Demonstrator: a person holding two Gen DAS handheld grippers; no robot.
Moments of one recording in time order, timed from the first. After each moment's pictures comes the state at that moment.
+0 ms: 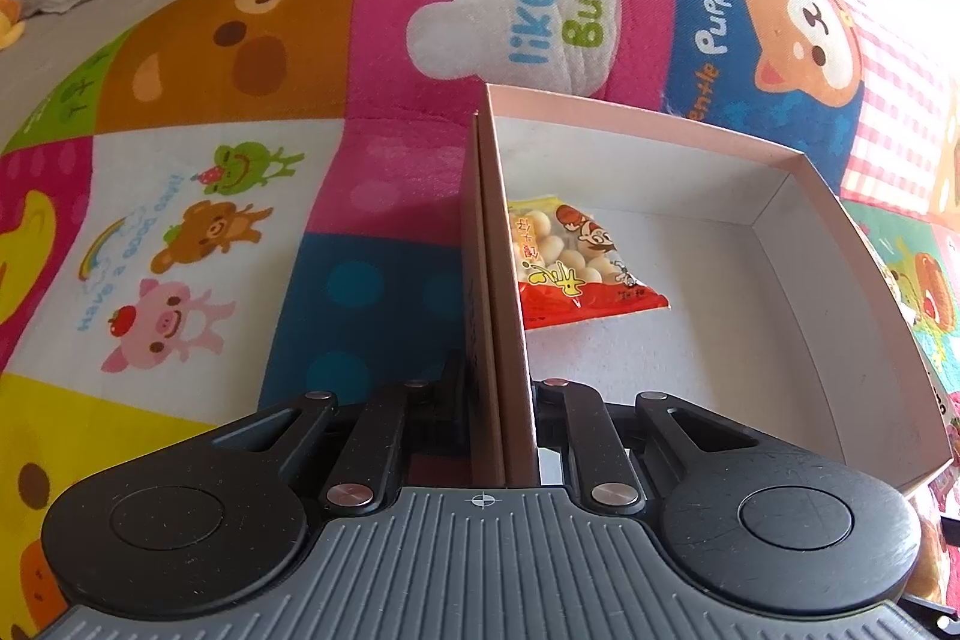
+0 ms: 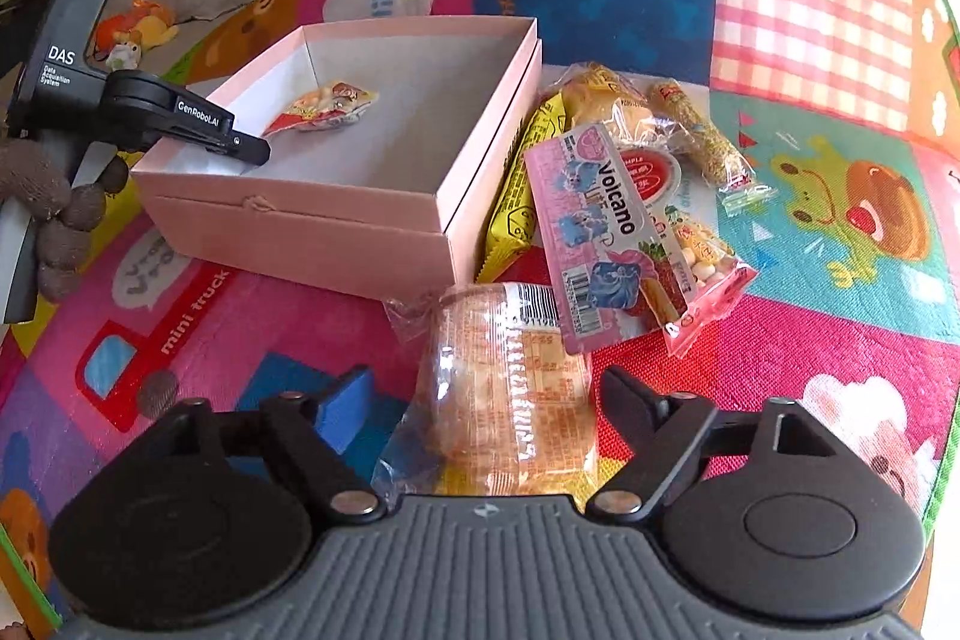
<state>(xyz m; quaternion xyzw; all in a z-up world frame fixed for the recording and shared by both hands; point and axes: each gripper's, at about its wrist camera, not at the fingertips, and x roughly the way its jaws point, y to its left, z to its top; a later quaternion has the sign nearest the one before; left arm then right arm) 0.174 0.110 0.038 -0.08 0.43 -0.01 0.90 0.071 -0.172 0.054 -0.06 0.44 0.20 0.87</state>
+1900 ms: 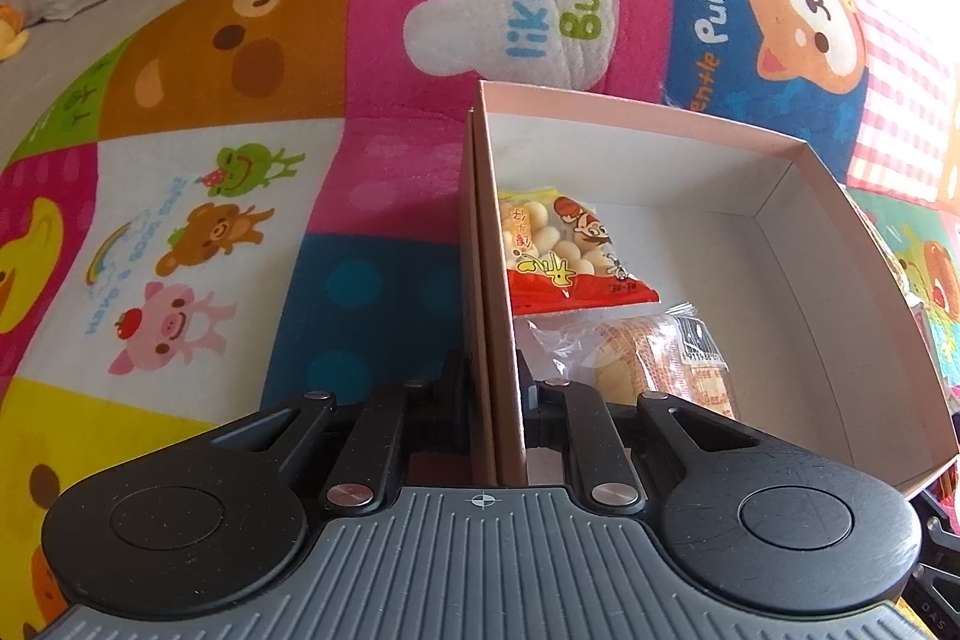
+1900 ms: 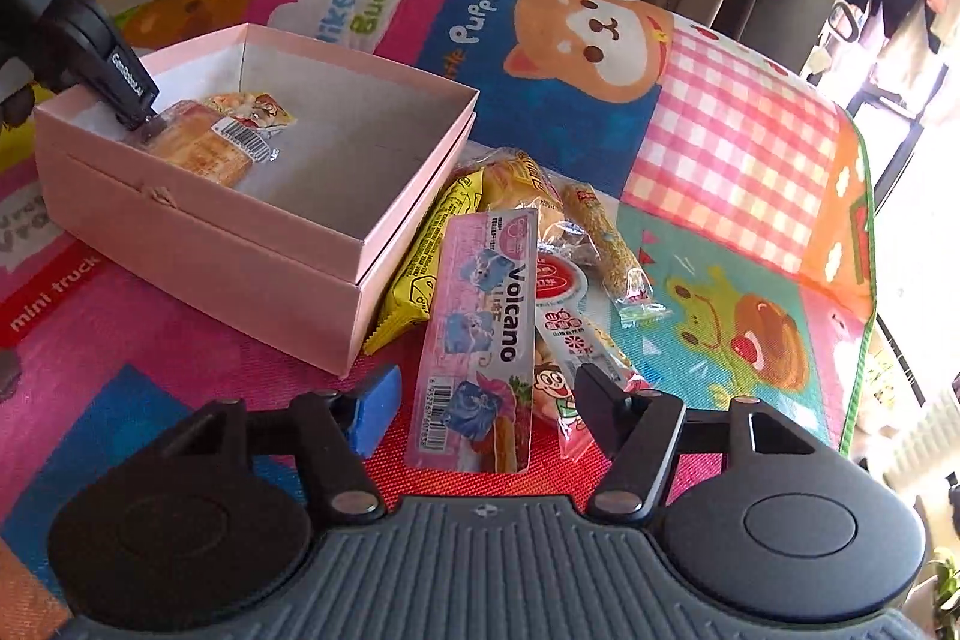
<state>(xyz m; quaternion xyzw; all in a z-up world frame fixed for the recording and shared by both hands) 0.177 0.105 0.041 -0.07 0.44 0.00 0.89 0.074 -0.139 0.036 -0.22 0.31 0.09 0.92</state>
